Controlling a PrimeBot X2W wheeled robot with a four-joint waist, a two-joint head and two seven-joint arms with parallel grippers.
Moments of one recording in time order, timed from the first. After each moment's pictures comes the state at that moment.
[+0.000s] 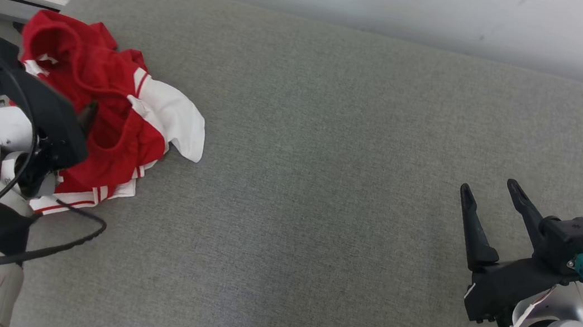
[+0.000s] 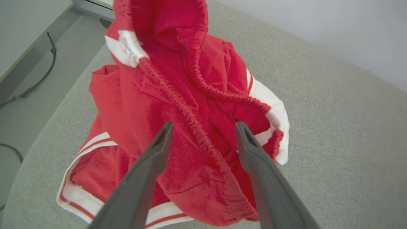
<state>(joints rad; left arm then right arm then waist) -0.87 0.15 0.04 0.87 -0.26 -0.08 0.50 -0.22 -0.25 0.16 0.03 0.28 -0.05 0.07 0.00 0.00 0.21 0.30</state>
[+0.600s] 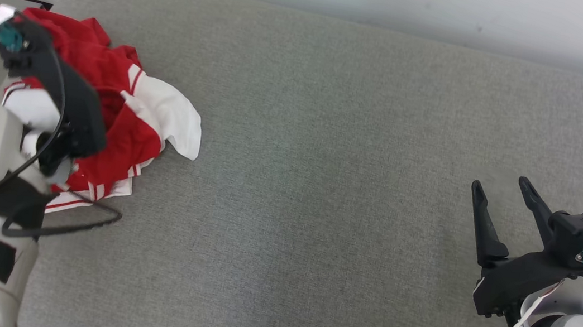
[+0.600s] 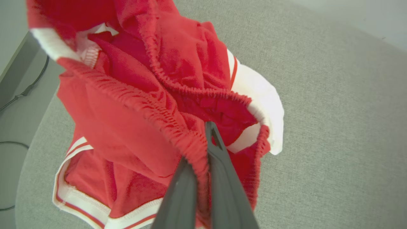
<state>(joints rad) -0.99 0.14 -0.05 1.01 -0.20 -0.09 0.60 -0.24 -0.26 0.14 0.06 0.28 -0.05 0.08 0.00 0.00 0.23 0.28</state>
